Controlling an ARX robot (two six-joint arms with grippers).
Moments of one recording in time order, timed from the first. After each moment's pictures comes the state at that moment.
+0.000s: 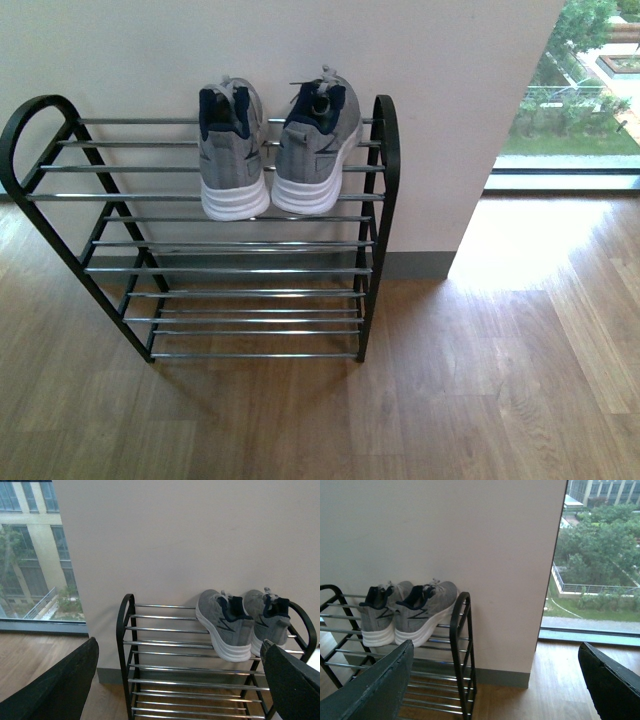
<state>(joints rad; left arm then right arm) 0.00 0.02 0.01 0.00 0.00 -0.01 0.00 0.00 0.02 0.00 0.00 0.00</state>
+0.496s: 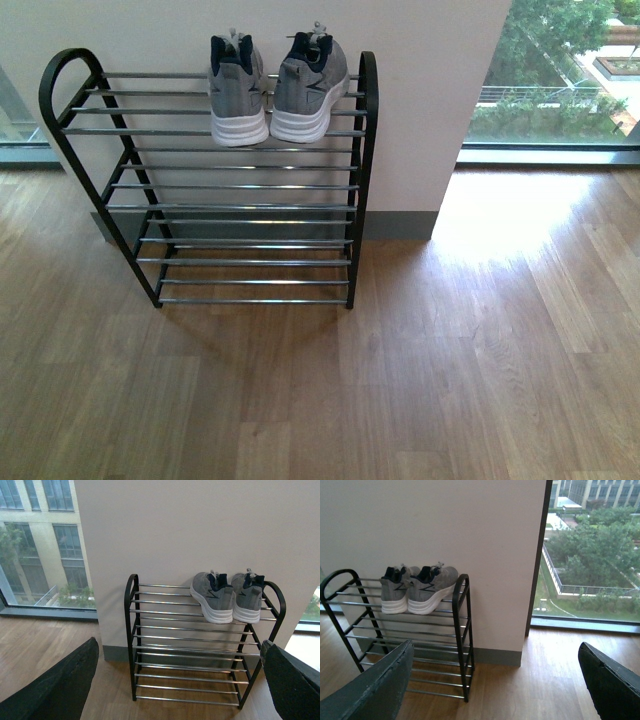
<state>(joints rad) 0.00 0.02 0.01 0.00 0.00 -0.01 0.00 0.01 0.02 0.00 0.00 0.00</state>
